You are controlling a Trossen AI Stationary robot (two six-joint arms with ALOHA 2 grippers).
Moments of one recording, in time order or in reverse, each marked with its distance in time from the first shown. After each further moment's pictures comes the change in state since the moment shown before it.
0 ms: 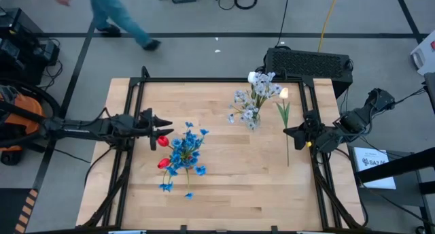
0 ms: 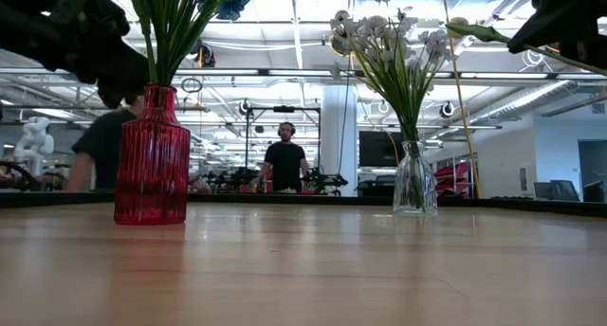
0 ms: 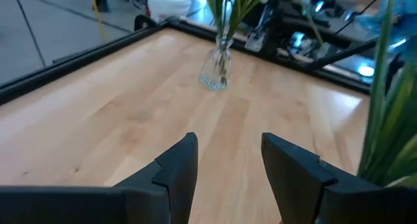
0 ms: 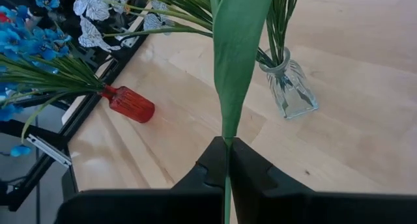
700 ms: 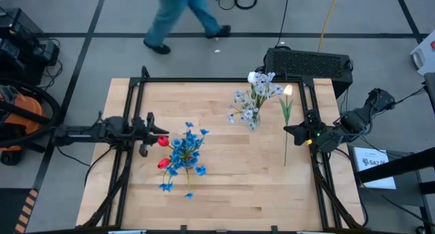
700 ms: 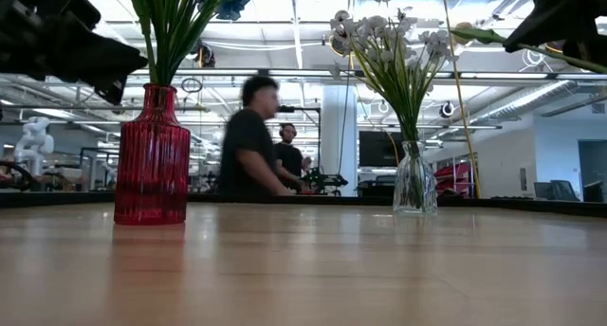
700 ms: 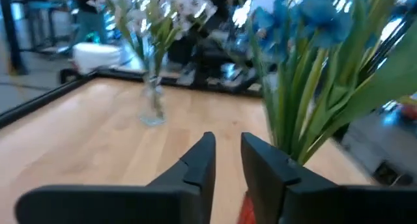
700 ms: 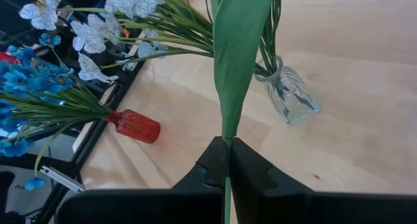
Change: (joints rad) left arm 0.008 -0.323 -0.149 0.051 0.251 0.165; right arm 0.000 -0.002 0.000 -0.005 0.054 0.120
